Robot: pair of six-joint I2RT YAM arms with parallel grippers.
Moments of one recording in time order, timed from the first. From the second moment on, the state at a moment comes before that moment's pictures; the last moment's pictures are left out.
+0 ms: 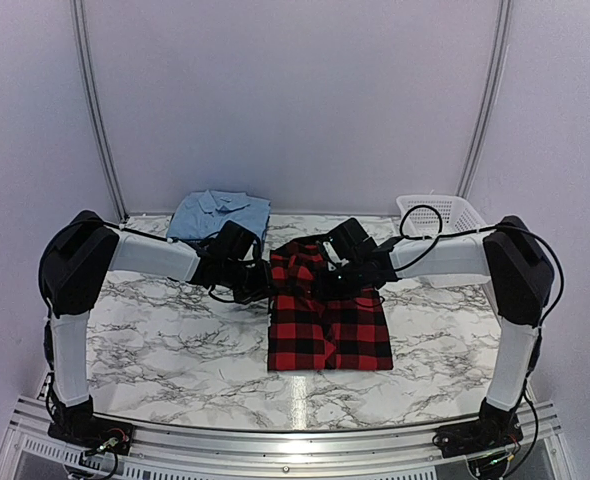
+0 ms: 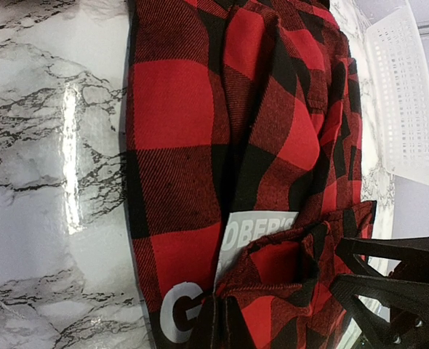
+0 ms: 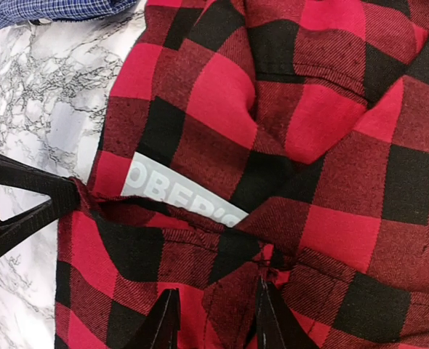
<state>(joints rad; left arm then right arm) -0.70 2.05 1.31 -0.07 0.24 -0.90 0.71 1.92 1.28 -0.28 -0.06 0.49</state>
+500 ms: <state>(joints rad) -0.70 2.05 1.31 -0.07 0.24 -0.90 0.71 1.93 1.28 -0.28 -0.05 0.50</state>
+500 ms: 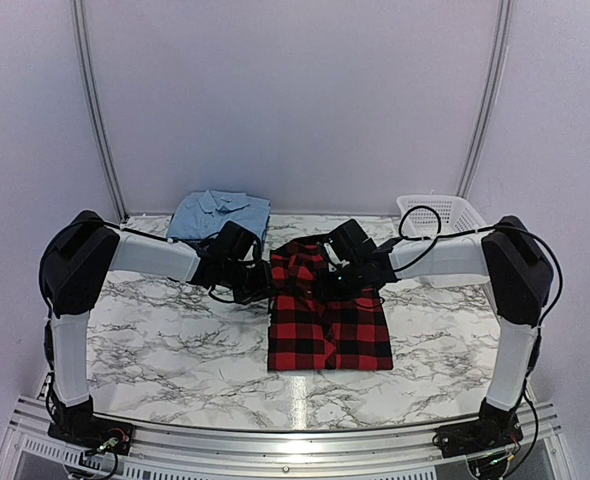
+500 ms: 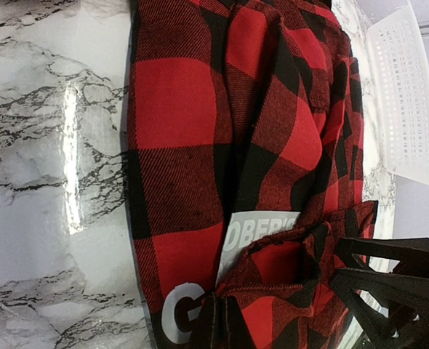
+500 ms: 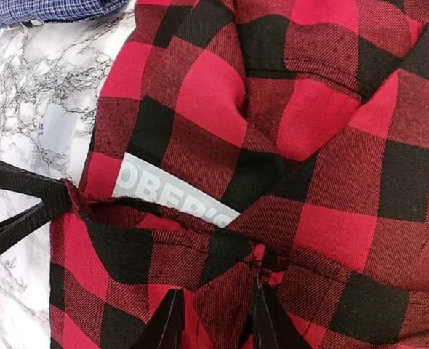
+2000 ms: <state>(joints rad) -0.70 2.07 1.31 -0.07 0.24 -0.90 0.71 1.86 1.18 -0.24 0.04 0.52</state>
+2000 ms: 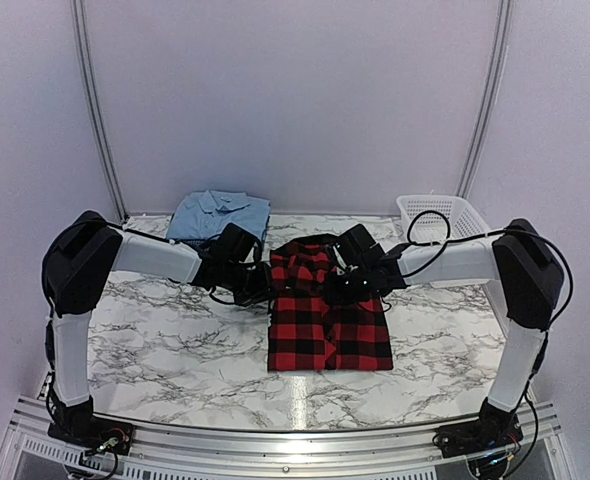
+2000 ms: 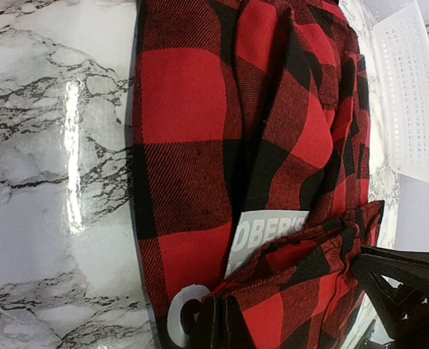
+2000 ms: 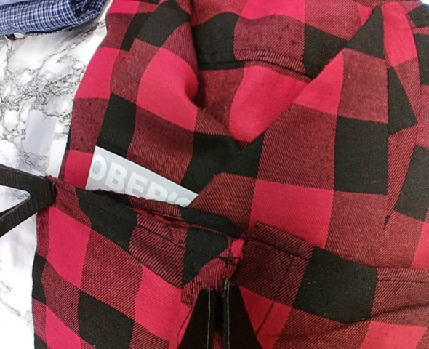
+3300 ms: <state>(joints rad) -0.79 1.74 0.93 -0.13 0.15 -0.88 0.67 1.87 1.07 -0.16 0.05 0.45</state>
